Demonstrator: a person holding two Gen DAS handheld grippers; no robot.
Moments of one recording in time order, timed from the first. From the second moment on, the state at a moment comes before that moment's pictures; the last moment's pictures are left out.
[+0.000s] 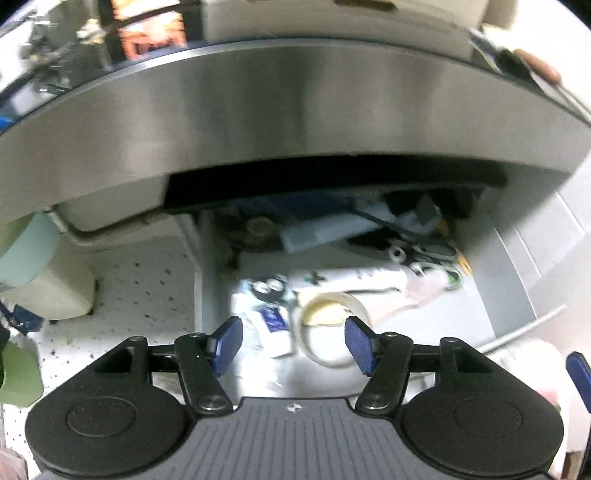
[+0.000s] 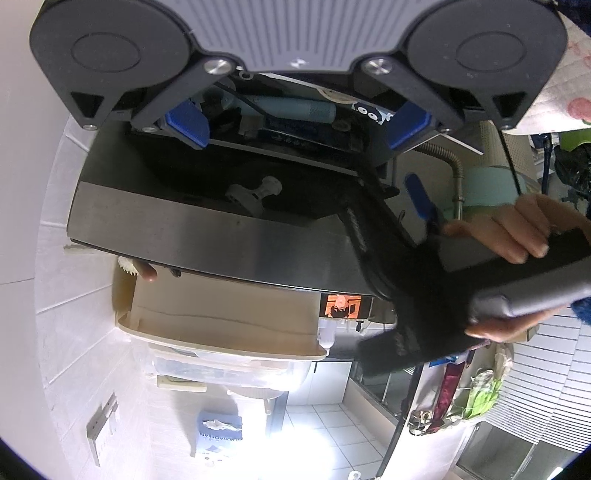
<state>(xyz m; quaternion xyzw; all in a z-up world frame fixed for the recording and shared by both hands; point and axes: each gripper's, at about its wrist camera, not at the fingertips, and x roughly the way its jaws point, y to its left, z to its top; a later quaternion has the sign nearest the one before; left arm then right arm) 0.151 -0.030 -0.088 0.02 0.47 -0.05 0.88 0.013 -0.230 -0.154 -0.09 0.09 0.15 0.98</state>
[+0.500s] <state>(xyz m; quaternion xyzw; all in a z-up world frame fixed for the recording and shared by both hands) 0.100 0.013 -0.077 0.06 0.33 -0.07 0.94 0.019 -0.227 -0.156 -0.10 0.11 0.14 0.98</state>
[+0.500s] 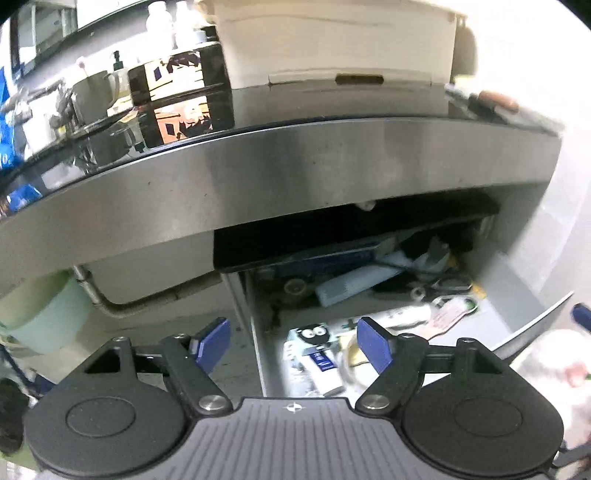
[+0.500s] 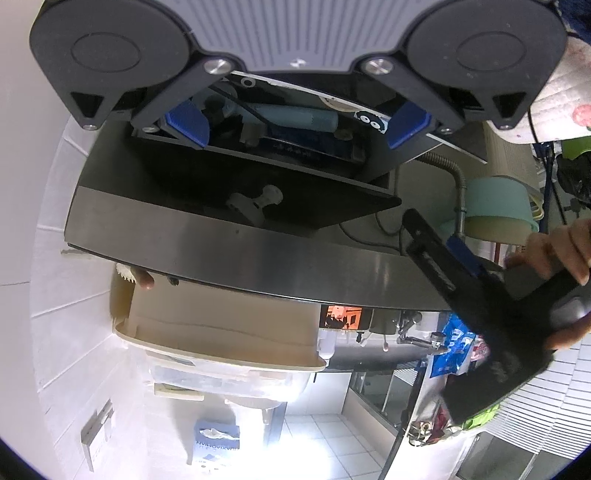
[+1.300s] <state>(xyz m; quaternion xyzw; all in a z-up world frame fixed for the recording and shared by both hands) 0.021 0.027 -0.152 0.12 0.24 0.01 0.96 0.023 -0.214 -0.161 -0.14 0.12 0.15 0.97</state>
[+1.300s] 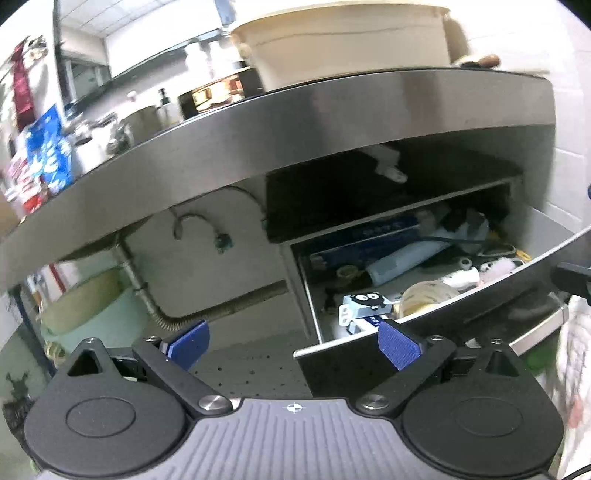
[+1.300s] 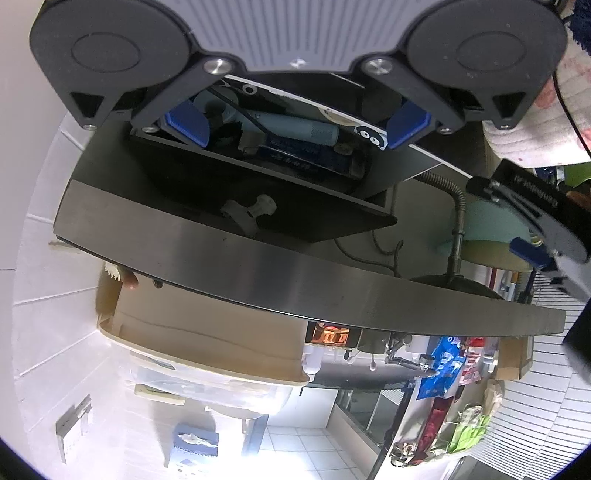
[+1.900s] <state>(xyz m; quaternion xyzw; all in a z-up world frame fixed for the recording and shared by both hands) 0.009 0.044 -0.157 0.09 0.22 -0.02 0.97 0.028 -0.223 -0.159 -0.11 0.13 0.13 0.98</state>
